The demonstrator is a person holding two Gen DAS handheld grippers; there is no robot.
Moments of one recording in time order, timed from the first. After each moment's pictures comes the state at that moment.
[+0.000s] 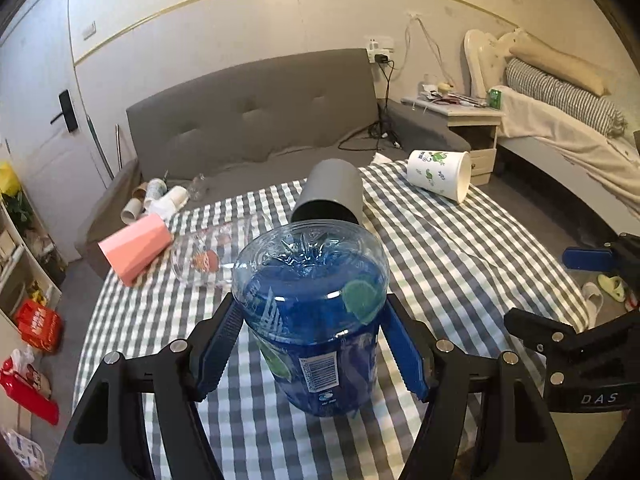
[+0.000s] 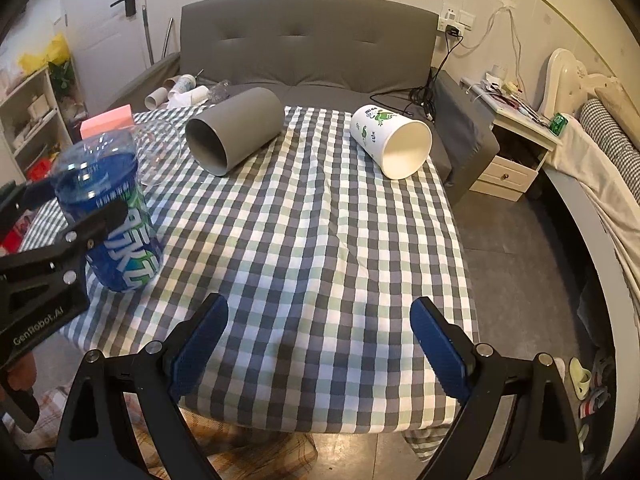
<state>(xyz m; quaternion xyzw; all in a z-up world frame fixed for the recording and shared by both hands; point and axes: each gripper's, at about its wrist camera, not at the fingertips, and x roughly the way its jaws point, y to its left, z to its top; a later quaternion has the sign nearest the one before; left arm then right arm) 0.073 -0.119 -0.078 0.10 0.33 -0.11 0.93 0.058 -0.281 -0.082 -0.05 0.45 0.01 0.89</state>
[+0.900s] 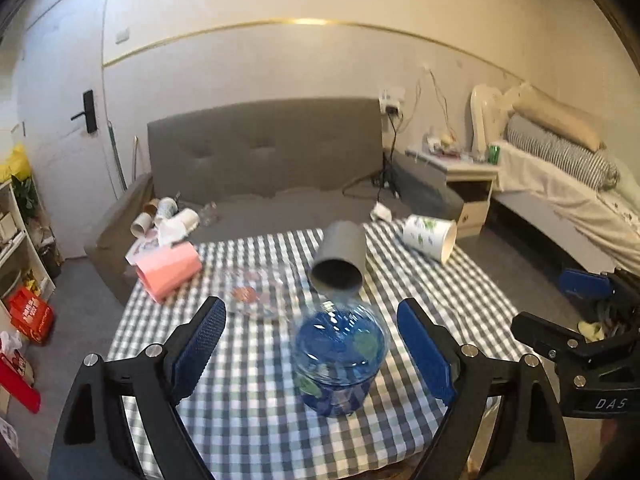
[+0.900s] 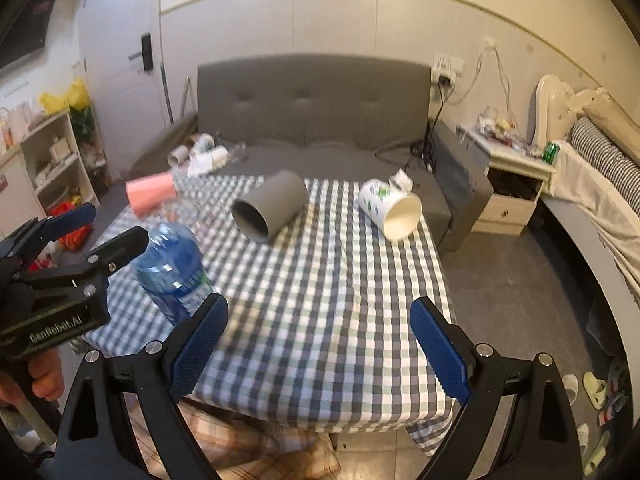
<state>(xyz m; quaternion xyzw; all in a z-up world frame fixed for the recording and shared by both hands) 0.034 -0.078 -0.007 0.04 0.26 -0.11 0.96 0.003 -0.269 -0.005 -0.02 0.35 0.03 0.94</state>
